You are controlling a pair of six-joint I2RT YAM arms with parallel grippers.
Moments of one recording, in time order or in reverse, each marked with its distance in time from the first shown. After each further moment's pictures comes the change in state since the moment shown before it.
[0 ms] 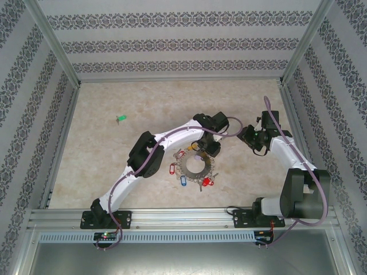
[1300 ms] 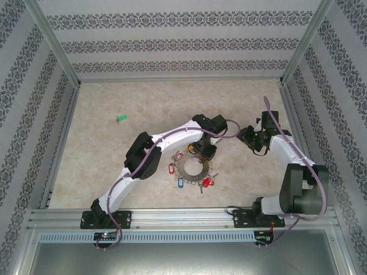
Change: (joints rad) left arm -0.015 -0.068 -0.060 -0.114 -0.034 -0.075; right arm -0.013 0.039 0.000 0.009 -0.026 -0.004
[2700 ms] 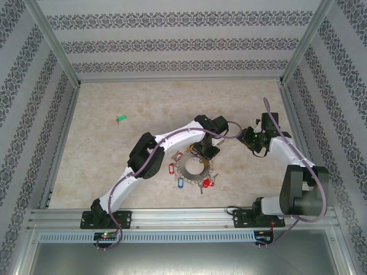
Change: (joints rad) left arm 0.000 0.060 0.057 -0.023 0.048 0.036; right arm 0.000 -0.013 -0.030 0.029 -0.007 0.000
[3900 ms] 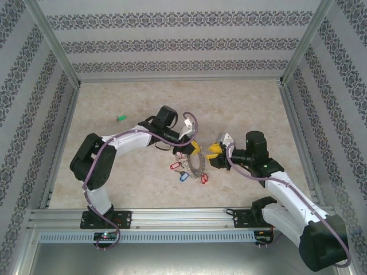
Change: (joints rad) left arm 0.304 -0.657 -1.007 0.974 0.886 0.580; right arm 0.389 -0.480 -0.325 0.381 -0.456 -0.875
